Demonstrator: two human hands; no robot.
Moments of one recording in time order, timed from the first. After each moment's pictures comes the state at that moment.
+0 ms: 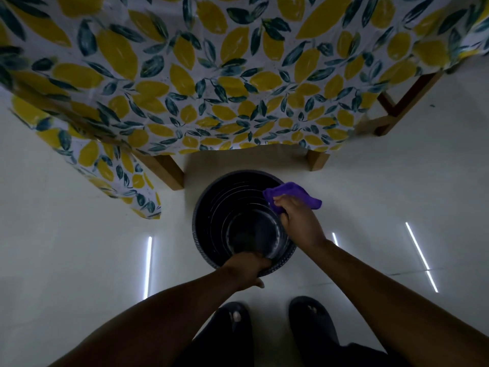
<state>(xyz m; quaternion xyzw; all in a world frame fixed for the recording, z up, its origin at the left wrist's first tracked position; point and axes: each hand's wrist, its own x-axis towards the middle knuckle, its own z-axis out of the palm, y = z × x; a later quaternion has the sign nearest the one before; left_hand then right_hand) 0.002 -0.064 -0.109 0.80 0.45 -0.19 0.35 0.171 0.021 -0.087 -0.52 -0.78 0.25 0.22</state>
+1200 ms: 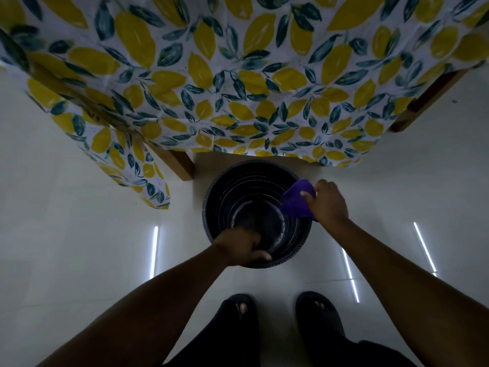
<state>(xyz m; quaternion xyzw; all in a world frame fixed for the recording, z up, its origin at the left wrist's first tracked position) -0.042 -0.040 -0.097 0.75 0.55 -0.18 0.30 0.185 0.061 -0.092 -0.72 -0.64 0.26 0.10</state>
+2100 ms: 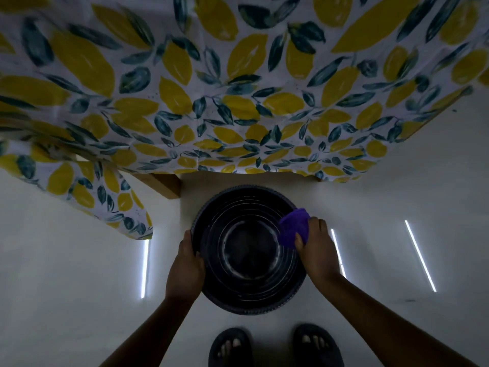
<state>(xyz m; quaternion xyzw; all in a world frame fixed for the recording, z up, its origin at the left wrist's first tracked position) -0.103 -0.040 -0.121 0.48 0.80 0.21 0.29 0.174 0.045 -0.120 -0.70 -0.65 0.26 0.12</state>
